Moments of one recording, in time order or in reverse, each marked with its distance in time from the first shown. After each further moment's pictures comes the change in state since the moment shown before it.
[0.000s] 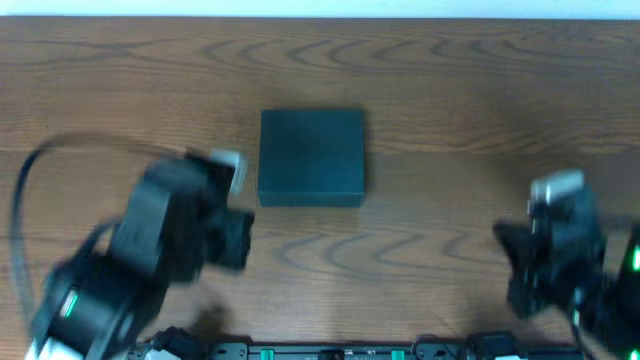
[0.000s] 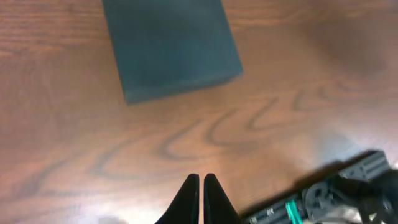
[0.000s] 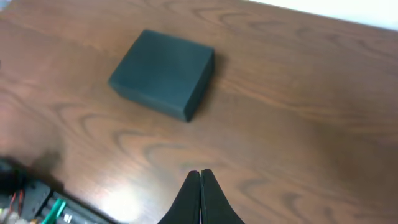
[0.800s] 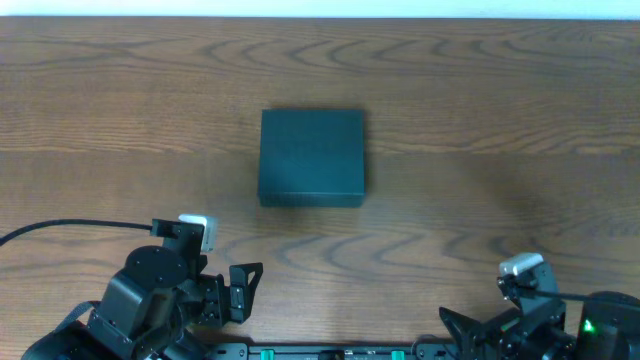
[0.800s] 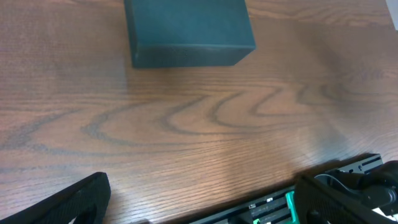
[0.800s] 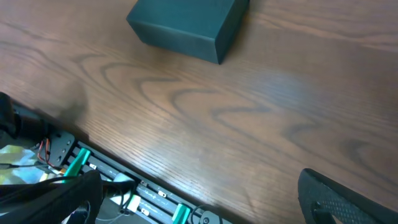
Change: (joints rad) left arm -0.121 -0.295 -0.227 -0.008 -0.106 -0.201; right arm 0.008 -0.300 -0.352 -0.054 -0.081 0.048
